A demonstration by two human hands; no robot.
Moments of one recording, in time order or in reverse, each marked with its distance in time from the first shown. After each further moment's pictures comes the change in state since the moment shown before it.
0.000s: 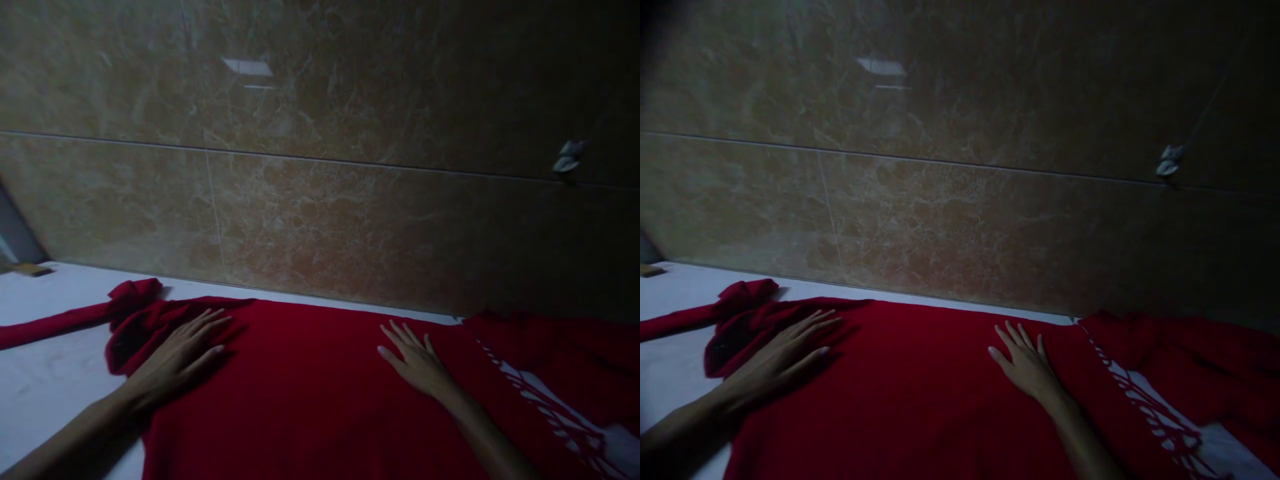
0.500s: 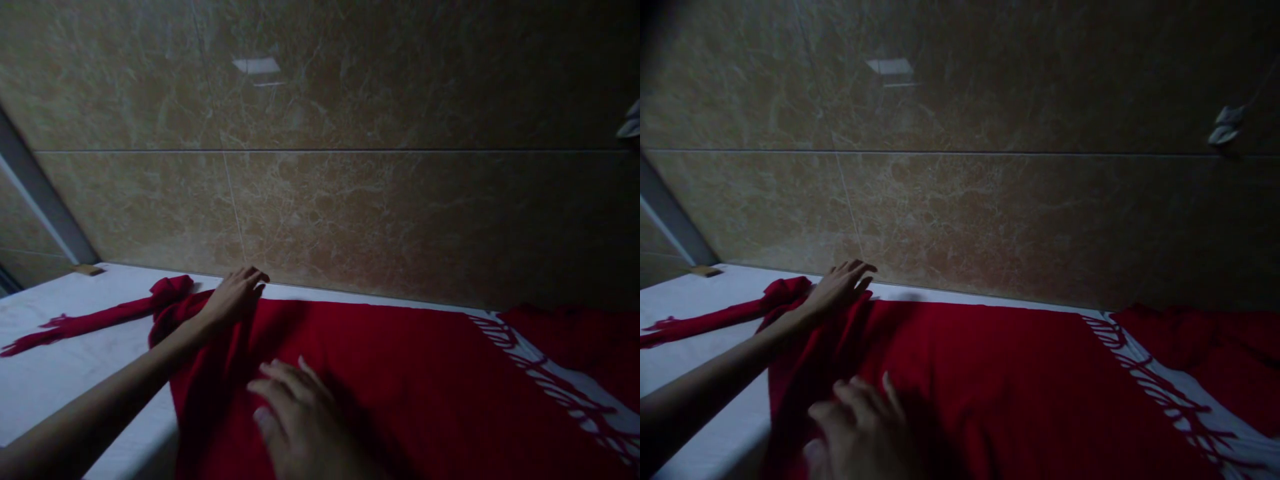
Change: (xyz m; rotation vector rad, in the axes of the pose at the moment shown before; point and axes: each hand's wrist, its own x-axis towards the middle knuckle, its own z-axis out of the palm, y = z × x) left_hand 0.106 0.024 -0.048 0.026 0.005 -0.161; right_hand -0.102 -0.250 0.002 0.698 0.031 -0.716
